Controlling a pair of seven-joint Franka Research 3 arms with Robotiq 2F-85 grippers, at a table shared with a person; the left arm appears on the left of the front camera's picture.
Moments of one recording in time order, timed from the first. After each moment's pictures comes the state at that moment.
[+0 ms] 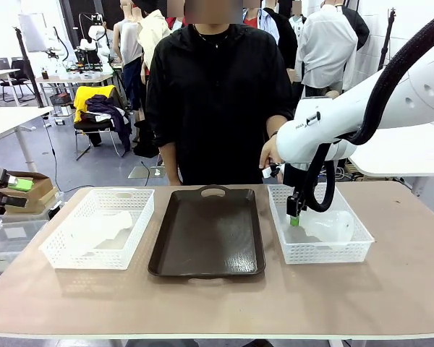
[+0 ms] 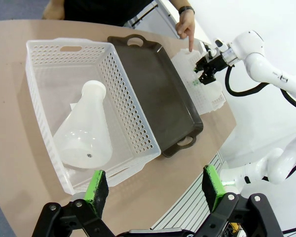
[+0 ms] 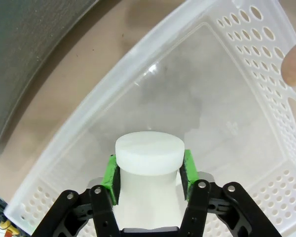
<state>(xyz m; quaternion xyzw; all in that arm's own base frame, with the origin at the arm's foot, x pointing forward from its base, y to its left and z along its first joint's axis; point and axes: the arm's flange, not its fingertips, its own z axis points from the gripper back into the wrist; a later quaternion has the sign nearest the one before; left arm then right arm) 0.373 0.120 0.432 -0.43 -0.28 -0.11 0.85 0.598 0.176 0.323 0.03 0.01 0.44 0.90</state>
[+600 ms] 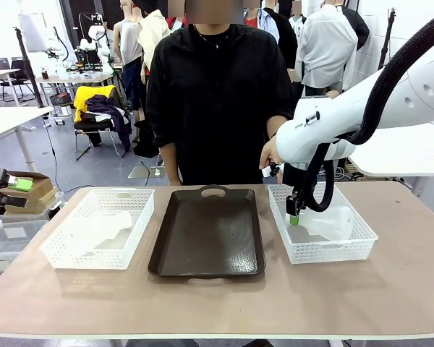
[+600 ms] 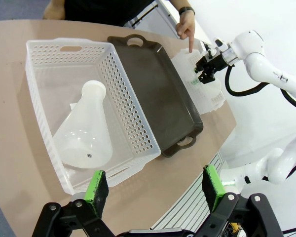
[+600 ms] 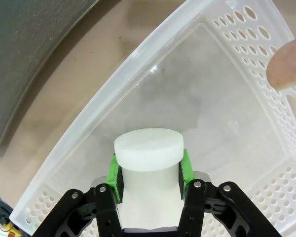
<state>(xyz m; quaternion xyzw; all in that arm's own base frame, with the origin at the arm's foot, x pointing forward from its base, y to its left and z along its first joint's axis) 0.373 0.120 0.432 -0.43 -0.28 -0.11 0.85 0.599 0.176 0.323 0.03 0.00 0.44 0.90</state>
